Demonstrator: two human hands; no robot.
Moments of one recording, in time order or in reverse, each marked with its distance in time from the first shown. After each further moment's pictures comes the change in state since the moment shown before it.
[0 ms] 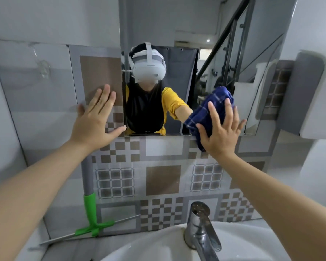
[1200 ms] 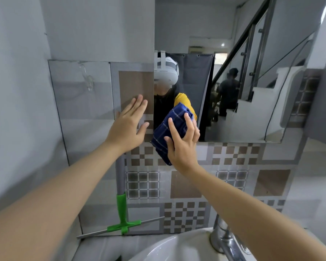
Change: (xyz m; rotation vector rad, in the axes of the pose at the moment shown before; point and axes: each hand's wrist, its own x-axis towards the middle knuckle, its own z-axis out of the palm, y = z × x) left_hand 0.005 0.001 -0.023 -0.260 -0.012 0.007; right_hand -0.034 -0.165 0.017 0.465 -0.038 -0.165
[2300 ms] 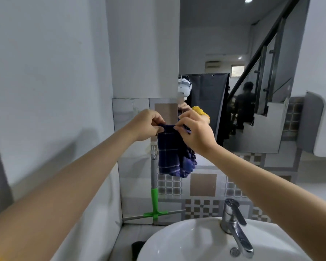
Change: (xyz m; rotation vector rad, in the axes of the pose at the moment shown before) left_hand -0.007 0.084 -0.181 -0.292 -0.282 -0.242; right_hand 0.087 -0.114 -0.148 0.268 -0.117 -0.236
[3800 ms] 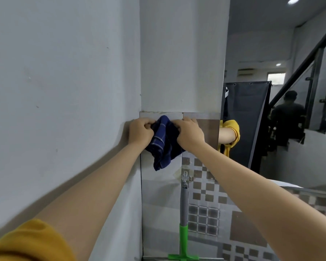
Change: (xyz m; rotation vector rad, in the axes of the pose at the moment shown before) left_hand 0.069 -0.138 -0.029 0.008 0.628 -0.209; right_hand 0.107 0.019 0.156 -0.073 -0.403 0.323
